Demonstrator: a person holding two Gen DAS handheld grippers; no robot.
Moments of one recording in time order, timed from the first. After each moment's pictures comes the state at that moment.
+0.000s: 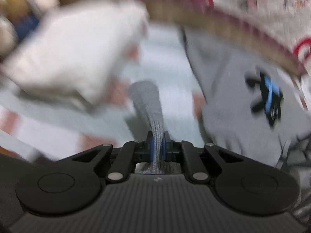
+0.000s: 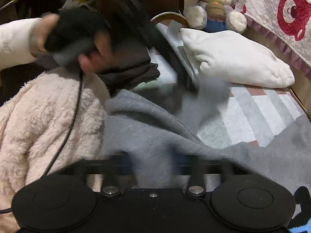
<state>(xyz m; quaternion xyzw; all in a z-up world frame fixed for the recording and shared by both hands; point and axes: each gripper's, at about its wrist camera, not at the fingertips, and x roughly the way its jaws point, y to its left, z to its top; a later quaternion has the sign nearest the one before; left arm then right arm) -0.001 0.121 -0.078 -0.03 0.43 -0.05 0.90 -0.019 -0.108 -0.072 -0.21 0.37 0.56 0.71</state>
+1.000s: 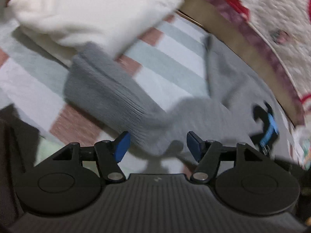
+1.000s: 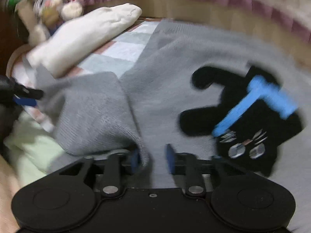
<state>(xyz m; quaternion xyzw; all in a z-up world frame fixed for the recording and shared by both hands) 0.029 0.122 -0.152 -0.22 0.49 -0.04 0.84 0.056 -0.240 -0.127 0.00 0.48 0.24 0.84</state>
